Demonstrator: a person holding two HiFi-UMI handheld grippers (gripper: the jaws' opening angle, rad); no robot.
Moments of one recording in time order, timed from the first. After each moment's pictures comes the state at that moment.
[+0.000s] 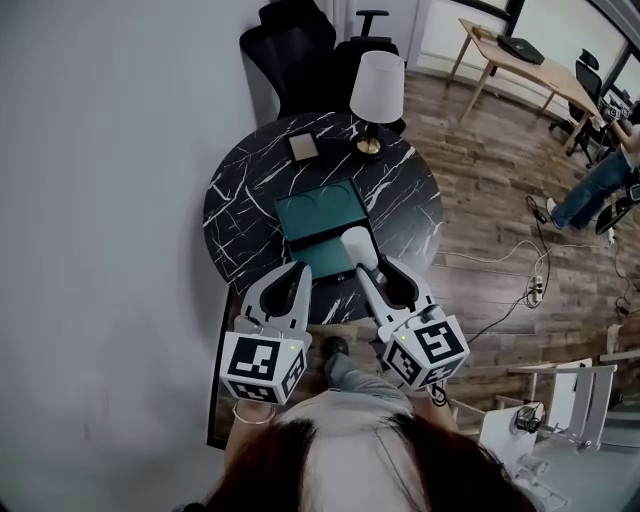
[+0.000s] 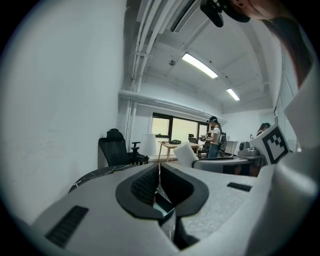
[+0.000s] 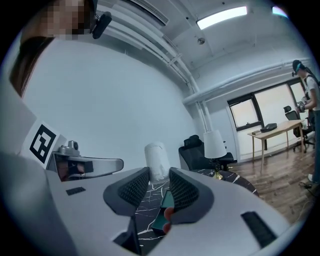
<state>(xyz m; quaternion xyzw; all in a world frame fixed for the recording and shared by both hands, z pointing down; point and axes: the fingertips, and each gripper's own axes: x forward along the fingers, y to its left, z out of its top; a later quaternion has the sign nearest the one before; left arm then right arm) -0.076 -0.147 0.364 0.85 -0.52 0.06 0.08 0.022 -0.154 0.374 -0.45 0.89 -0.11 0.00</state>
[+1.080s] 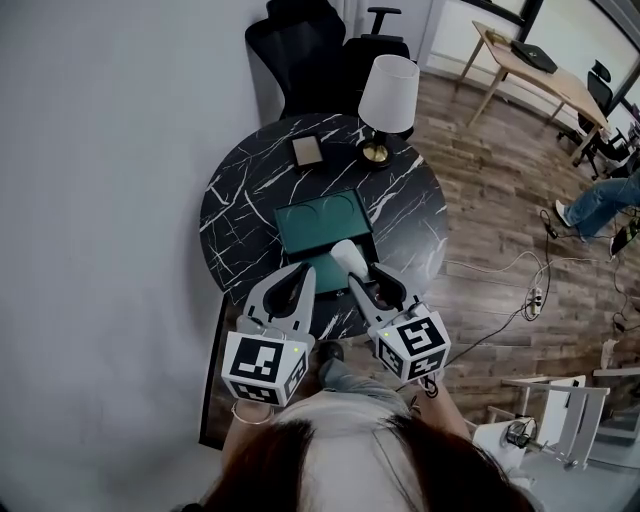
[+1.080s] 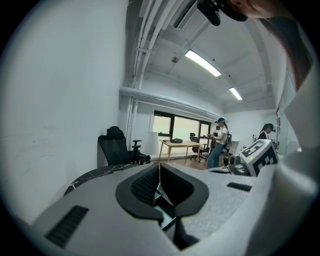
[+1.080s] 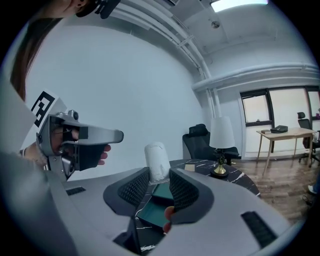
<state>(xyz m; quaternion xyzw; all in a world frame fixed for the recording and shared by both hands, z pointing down) -0.072 -0.196 0.374 0.85 -0.52 0.07 0.10 0.007 -0.208 0.434 -0.41 0.90 -0.11 -0.09</state>
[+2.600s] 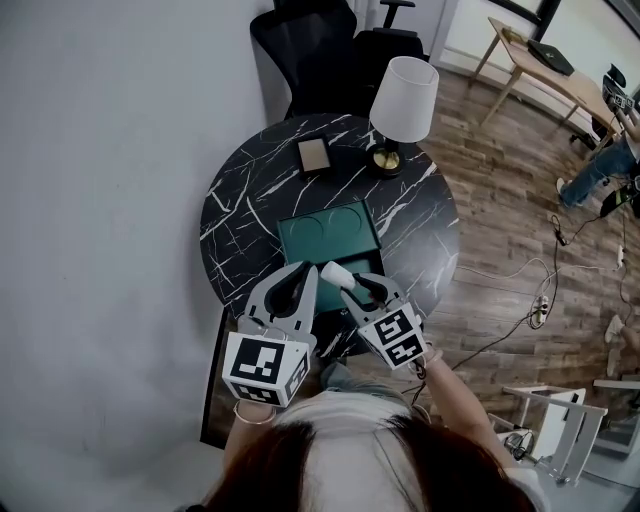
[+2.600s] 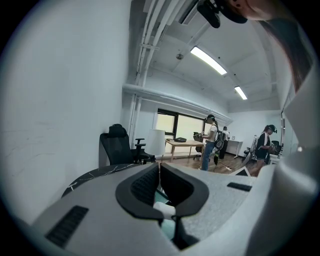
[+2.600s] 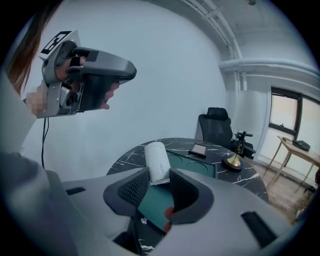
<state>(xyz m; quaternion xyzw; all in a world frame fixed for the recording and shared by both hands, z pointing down) -0.079 -0.260 0.388 0.84 -0.53 0.07 0.11 -0.021 -0.262 0.545 -0.30 0.92 -0.08 -0.25</state>
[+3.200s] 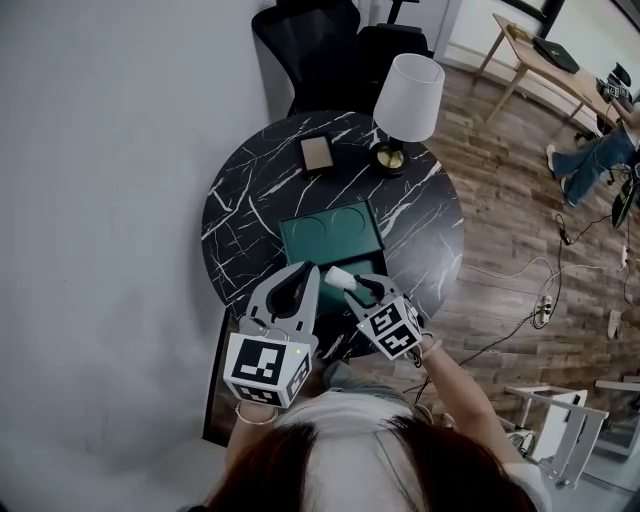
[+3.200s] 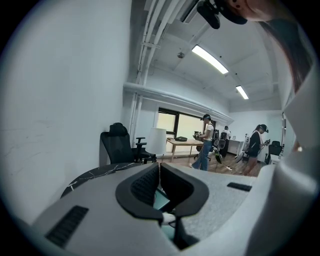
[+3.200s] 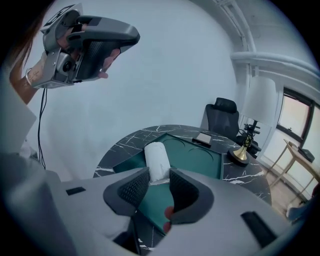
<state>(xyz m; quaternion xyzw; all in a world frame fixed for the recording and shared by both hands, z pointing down) -0.080 -0.270 0.393 0.84 -0.53 0.08 0.12 -0.017 -0.269 0.606 -0.27 0.90 -0.08 -0.34</state>
